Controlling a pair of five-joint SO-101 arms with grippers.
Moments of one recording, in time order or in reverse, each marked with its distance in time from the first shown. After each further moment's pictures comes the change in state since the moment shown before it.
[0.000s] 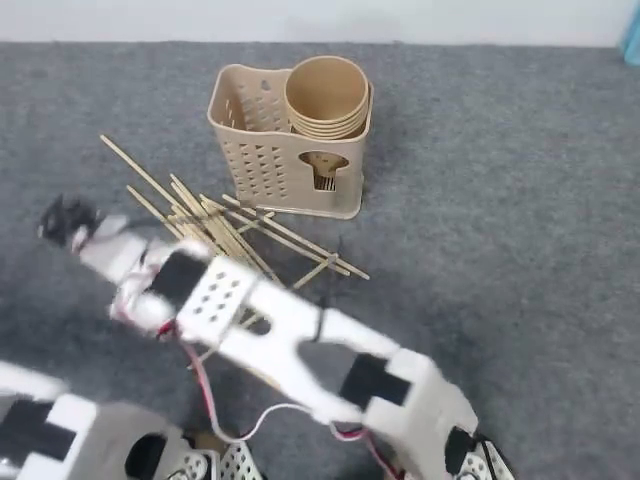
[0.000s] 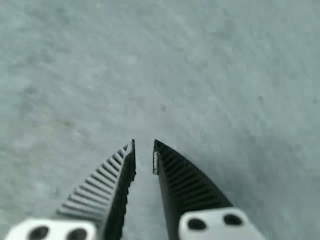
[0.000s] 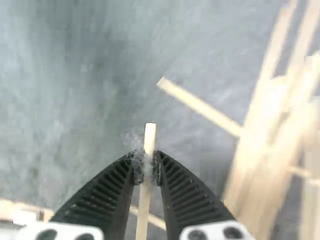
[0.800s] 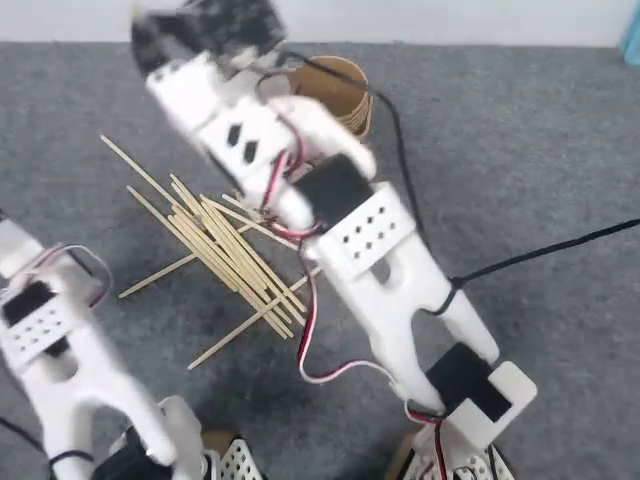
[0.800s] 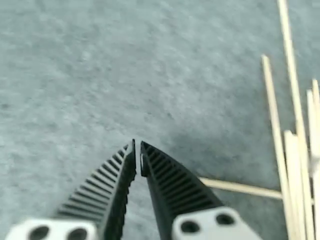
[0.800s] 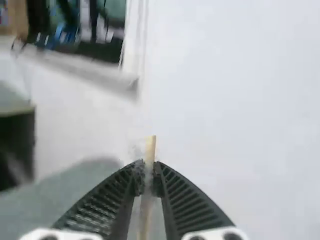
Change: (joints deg) left arm 33.4 -31.5 31.3 3.3 0.0; right arm 21.6 -20.0 -3.0 -37.8 2.9
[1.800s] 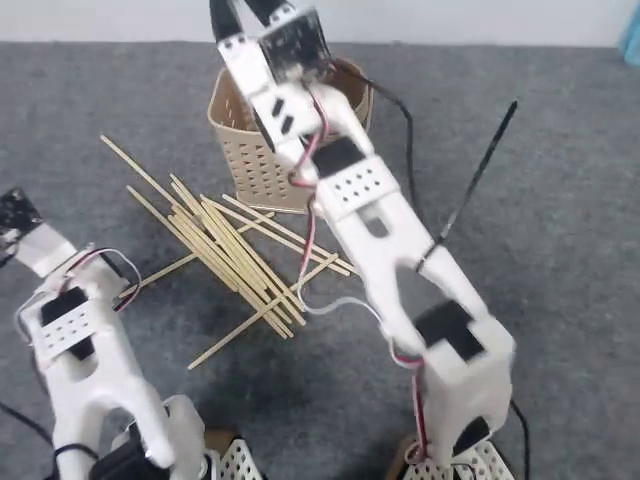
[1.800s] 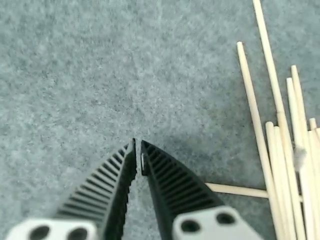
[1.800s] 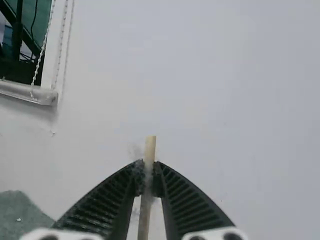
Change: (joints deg) left arm 5.7 0.5 9.8 -13.1 3.7; right arm 10.5 11.2 21.9 -45.4 5.1
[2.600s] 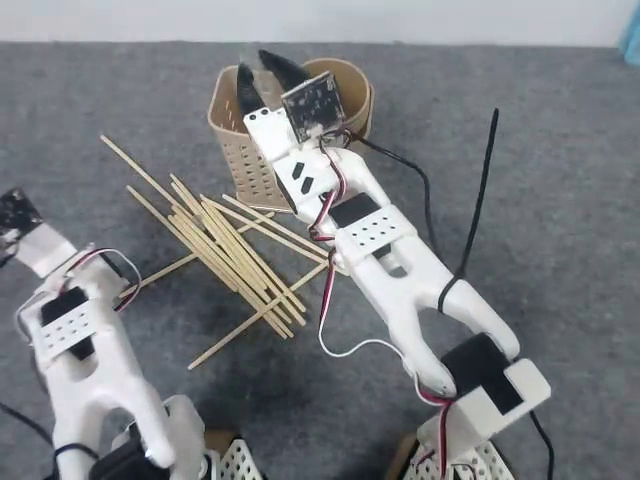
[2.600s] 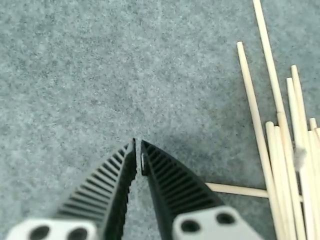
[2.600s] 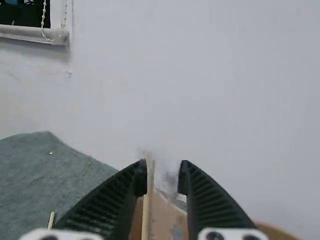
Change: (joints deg) left arm 0.0 0.0 0.0 0.0 0.0; right arm -0.3 -11.5 28.6 -1.8 -4.0
